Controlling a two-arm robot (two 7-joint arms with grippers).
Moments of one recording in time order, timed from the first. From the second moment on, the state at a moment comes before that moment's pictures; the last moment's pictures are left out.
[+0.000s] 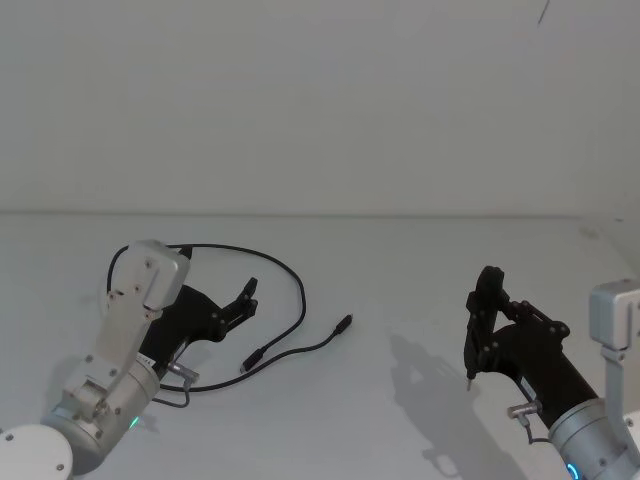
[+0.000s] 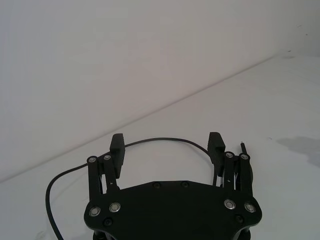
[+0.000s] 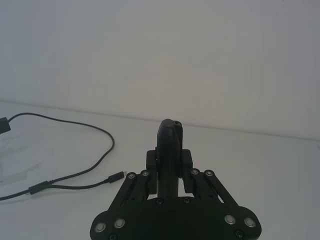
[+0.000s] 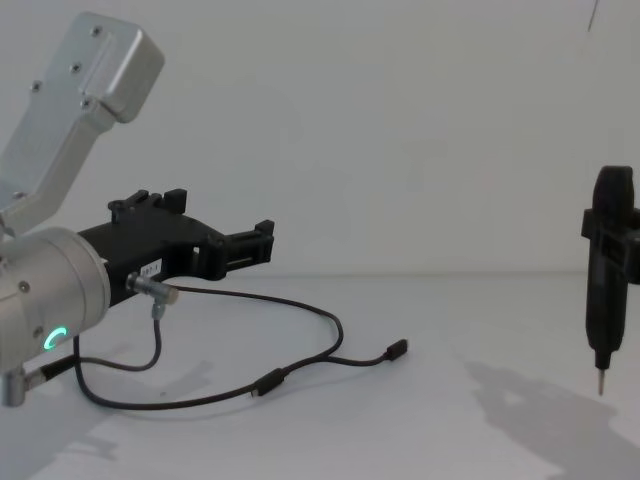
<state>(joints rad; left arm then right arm) -0.24 0.38 0.45 -1.63 -0.20 0.01 -0.01 -0.01 0.34 -0.23 -1.77 0.29 0.03 0.07</state>
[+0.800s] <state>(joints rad) -0.25 0.39 0.45 -1.62 -0.24 0.03 -0.09 -0.01 0.34 -0.23 -1.77 0.29 0.03 0.07</state>
